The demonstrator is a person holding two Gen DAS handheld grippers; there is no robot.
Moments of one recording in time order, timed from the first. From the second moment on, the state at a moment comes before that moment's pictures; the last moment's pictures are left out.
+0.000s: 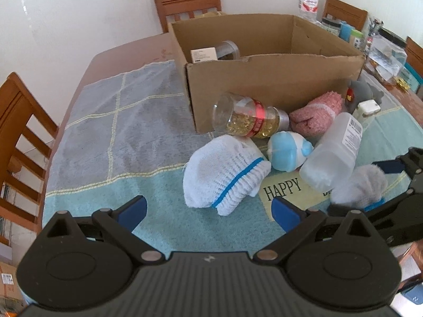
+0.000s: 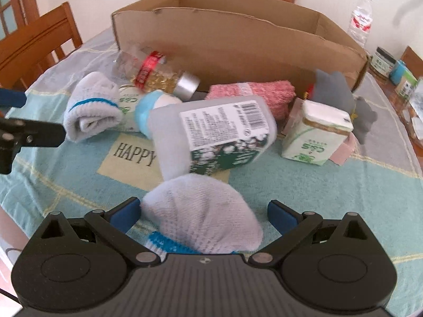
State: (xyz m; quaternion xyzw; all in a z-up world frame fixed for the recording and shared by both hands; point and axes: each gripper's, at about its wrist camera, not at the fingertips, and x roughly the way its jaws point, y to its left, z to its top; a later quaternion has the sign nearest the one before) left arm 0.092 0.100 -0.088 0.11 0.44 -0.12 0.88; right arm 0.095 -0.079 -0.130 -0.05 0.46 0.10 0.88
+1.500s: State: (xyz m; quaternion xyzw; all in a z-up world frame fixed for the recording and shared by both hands) left arm 0.116 0.079 -0.129 0.20 0.44 -0.31 0.82; right arm 0.082 -0.135 -0.132 -0.04 0.46 0.08 0.89
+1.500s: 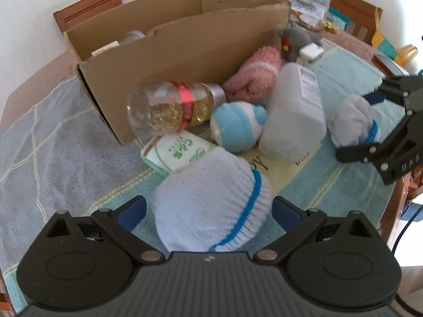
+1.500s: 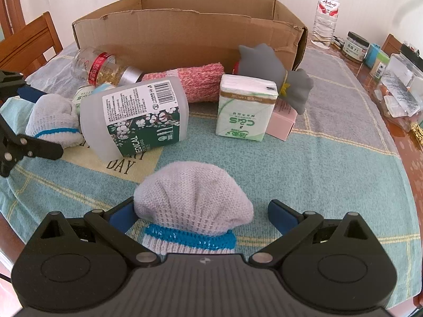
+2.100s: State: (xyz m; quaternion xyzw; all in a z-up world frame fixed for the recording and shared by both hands) left arm 0.100 0.076 -0.144 0.11 0.43 -0.24 0.87; right arm 0.081 -0.136 -0.132 -0.04 0.45 0.08 0.89
